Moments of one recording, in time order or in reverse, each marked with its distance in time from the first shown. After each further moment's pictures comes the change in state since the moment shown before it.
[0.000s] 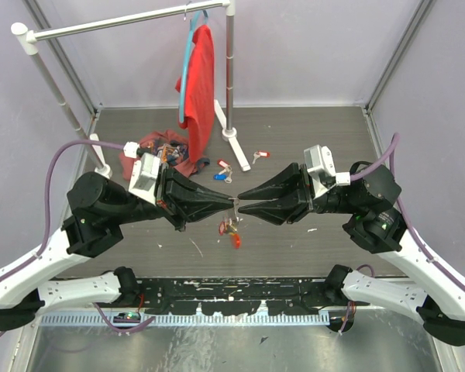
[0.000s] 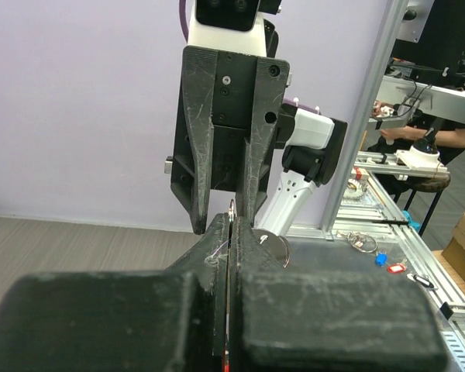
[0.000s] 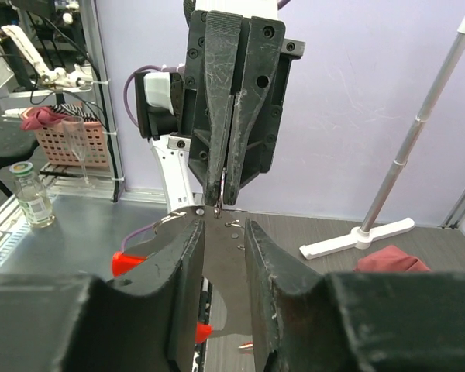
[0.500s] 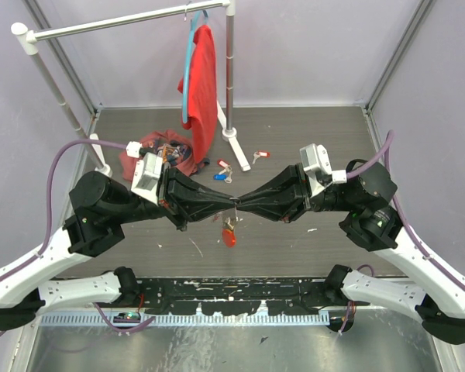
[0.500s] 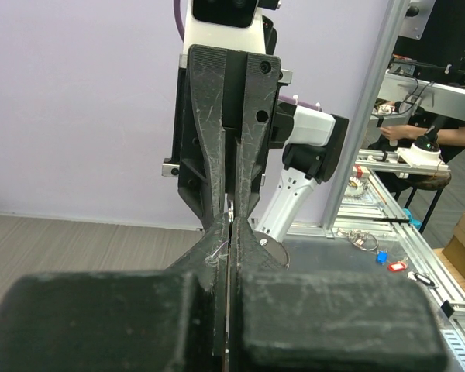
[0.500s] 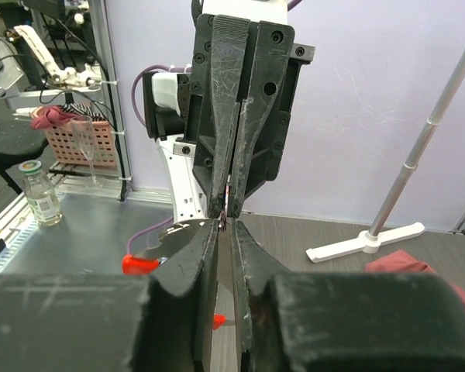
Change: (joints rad) left arm 0.000 0.011 0.000 0.000 0.003 0.003; right arm 0.000 0.022 0.000 0.030 -0.027 0.012
